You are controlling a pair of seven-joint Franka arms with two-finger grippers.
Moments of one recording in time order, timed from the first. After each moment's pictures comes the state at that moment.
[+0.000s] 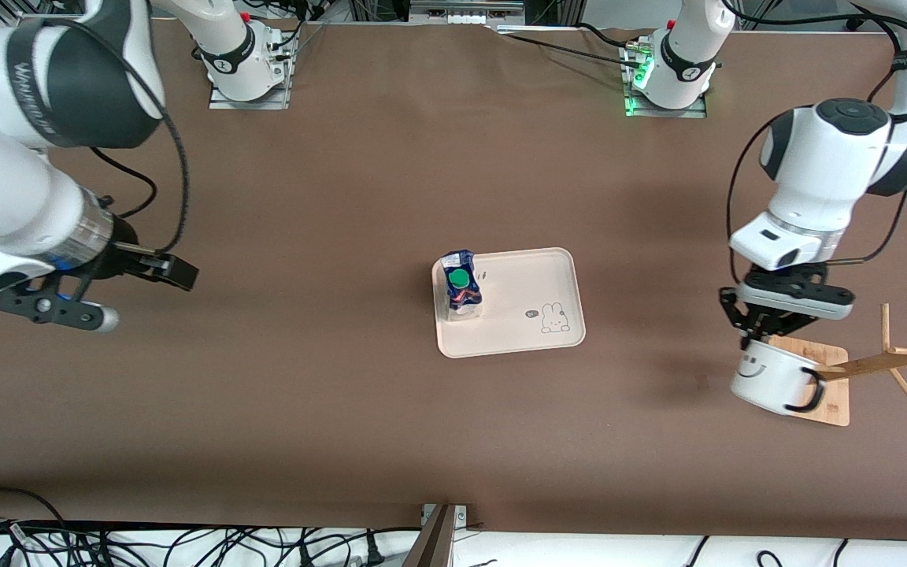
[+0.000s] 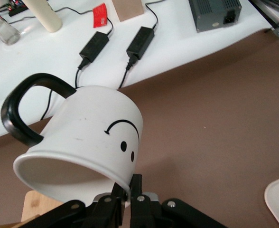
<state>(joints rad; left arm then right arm) -0.08 0.16 -0.05 -2.05 0.26 2.72 0.02 0.54 0.50 -0.50 -1.05 0.17 1.44 0.30</state>
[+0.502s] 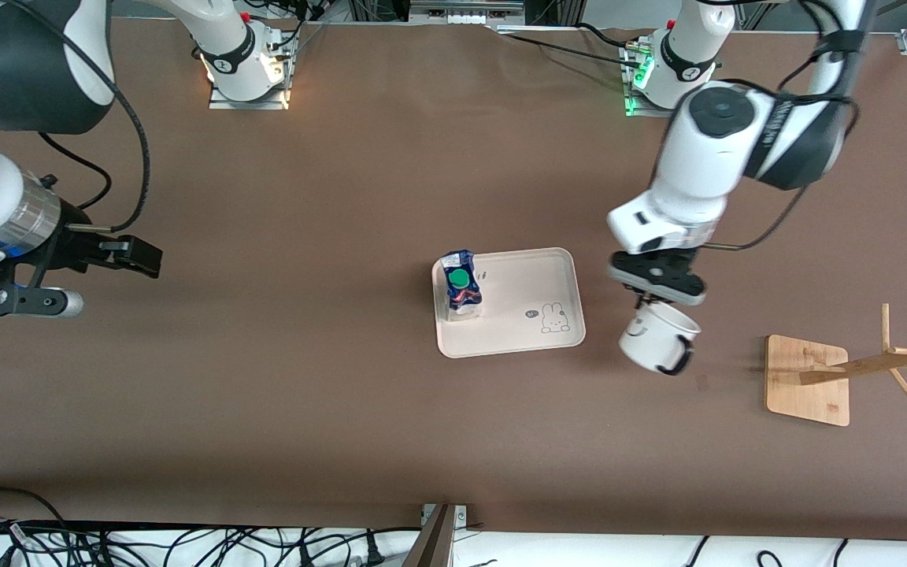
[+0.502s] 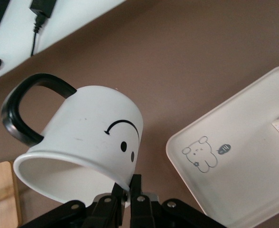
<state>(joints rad) -0.32 0.24 -0.09 -1.89 0.25 2.33 -0.10 0.49 0.48 -0.51 -1.05 0.16 1.43 0.05</state>
